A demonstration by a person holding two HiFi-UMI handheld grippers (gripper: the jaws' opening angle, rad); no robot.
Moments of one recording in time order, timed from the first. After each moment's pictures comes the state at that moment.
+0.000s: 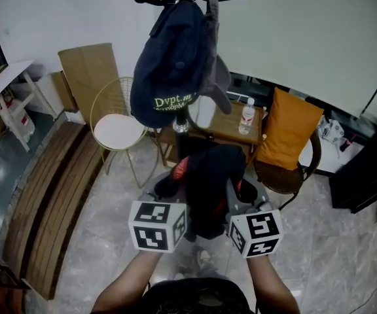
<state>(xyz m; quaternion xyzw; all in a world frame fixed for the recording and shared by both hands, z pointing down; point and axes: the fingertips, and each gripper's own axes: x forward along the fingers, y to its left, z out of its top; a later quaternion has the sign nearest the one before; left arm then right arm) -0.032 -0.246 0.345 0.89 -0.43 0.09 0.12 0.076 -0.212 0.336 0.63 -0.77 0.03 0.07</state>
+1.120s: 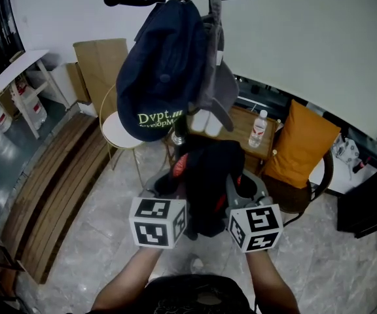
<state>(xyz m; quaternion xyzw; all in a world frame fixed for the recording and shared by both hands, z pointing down) -0.001 -0.306 0.356 0.85 -0.49 0.09 0.13 0.113 -0.292 0.346 0.58 -0.81 0.03 0.07</state>
